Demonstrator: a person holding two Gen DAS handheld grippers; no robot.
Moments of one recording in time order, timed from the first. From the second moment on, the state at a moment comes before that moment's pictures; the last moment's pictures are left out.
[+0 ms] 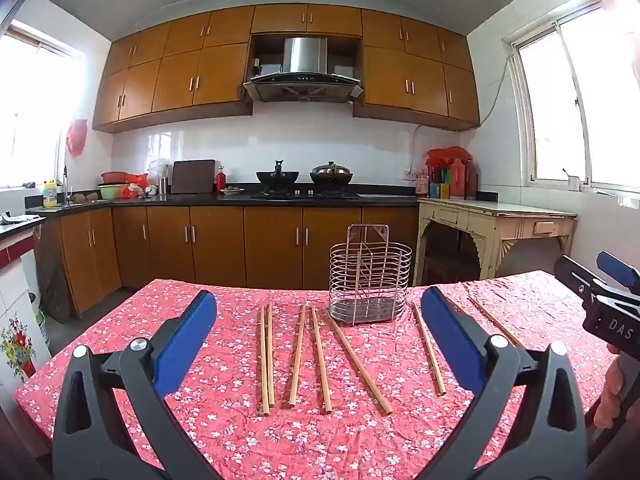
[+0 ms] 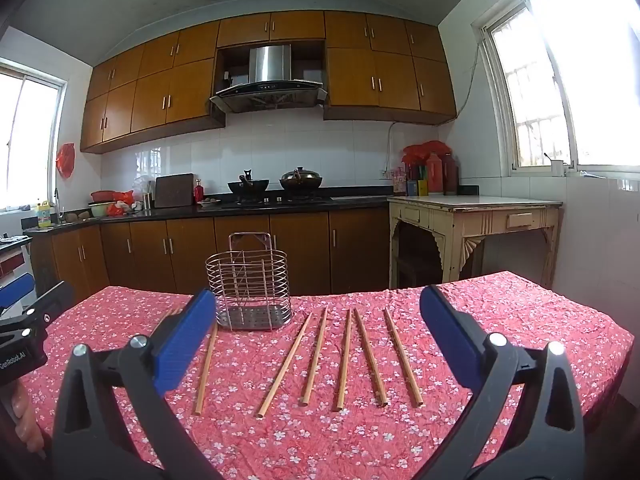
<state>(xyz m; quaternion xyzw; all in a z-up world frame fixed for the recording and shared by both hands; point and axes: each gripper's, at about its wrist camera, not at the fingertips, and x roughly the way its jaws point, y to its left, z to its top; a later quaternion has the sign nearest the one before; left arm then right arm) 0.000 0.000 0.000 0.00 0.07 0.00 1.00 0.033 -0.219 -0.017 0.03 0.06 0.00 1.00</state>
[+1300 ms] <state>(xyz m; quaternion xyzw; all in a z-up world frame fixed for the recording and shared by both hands) -0.002 0.005 -0.004 -0.01 0.07 0.00 1.00 0.035 -0.218 -0.020 0.02 0.06 0.00 1.00</state>
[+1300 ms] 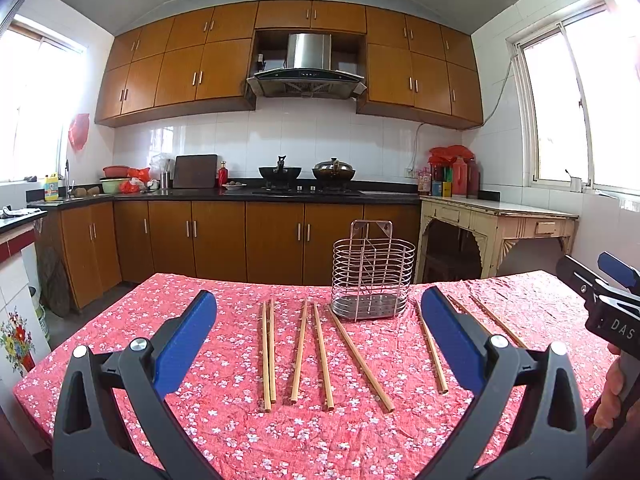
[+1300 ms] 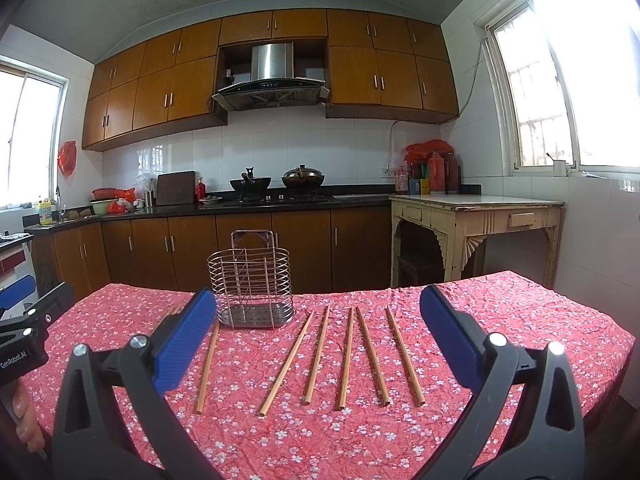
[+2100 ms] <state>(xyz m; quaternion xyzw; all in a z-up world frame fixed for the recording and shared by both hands) 0.005 0.007 -0.012 -0.01 0.08 0.00 1.00 0.036 -0.211 -0.023 0.02 0.06 0.00 1.00</state>
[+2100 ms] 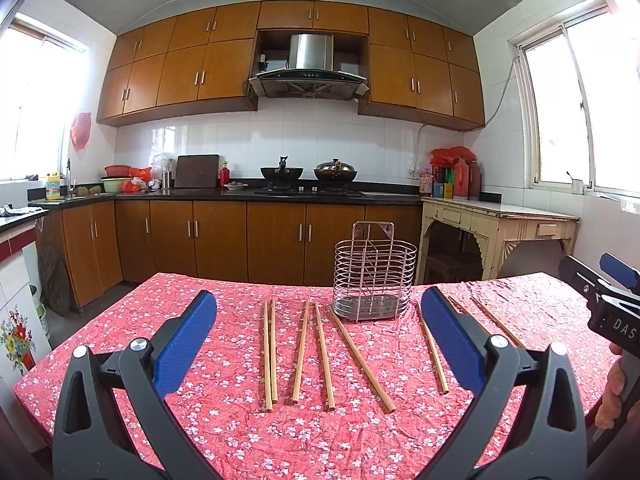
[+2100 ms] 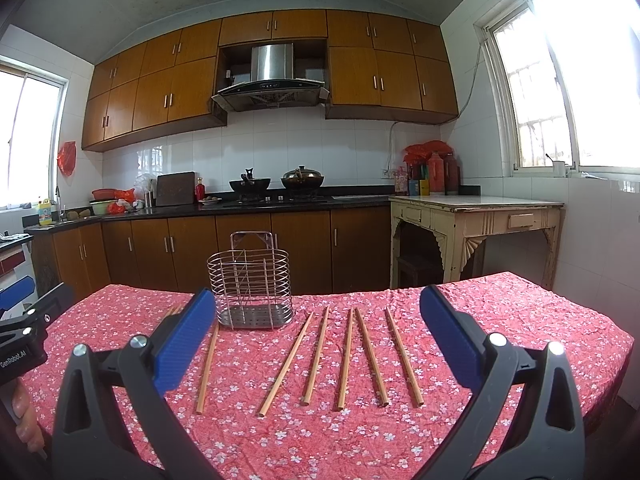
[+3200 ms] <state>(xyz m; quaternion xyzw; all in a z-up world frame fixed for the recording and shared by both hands) 0.006 0.007 -0.016 -0.02 0.08 0.01 1.00 0.038 -0.215 -0.026 0.03 0.07 0.00 1.00</state>
